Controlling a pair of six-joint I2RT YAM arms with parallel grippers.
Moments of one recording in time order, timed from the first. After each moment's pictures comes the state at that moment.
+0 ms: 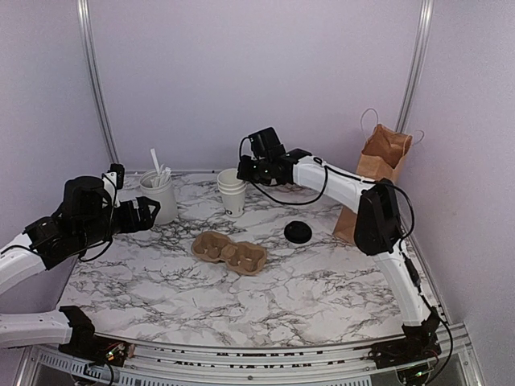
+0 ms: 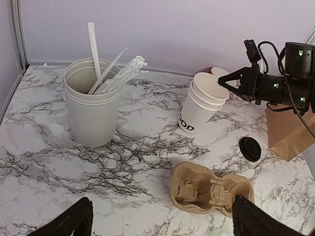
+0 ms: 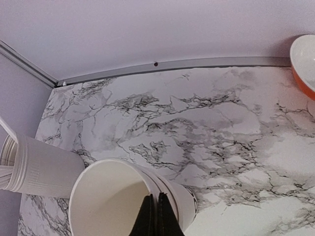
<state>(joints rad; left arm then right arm) -0.60 0.84 0.72 -0.33 -0.24 -0.45 0.70 2.48 2.35 -0.45 0.10 0.62</state>
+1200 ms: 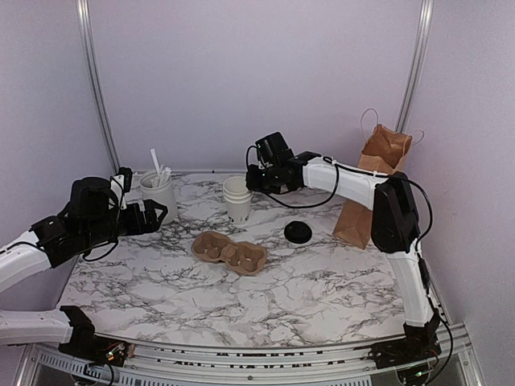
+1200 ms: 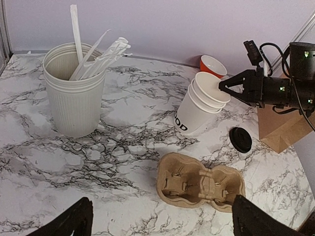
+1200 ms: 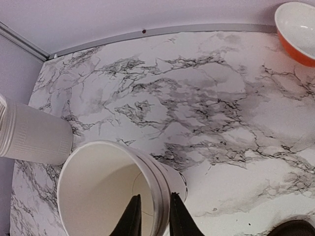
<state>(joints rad) -0.60 0.88 0.71 -0.31 -0.16 -0.49 0.70 2.30 2.08 -0.46 0.05 0.61</state>
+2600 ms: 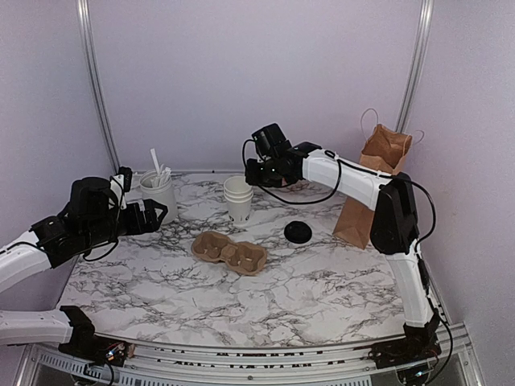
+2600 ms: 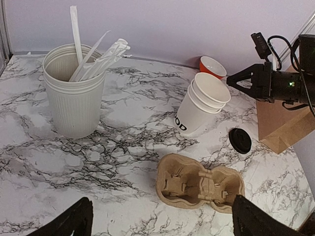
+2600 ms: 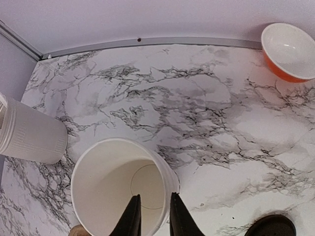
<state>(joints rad) -0.60 0.88 0.71 -0.30 -0.16 -0.48 0.73 2.30 2.19 -0.60 0.14 0.55</state>
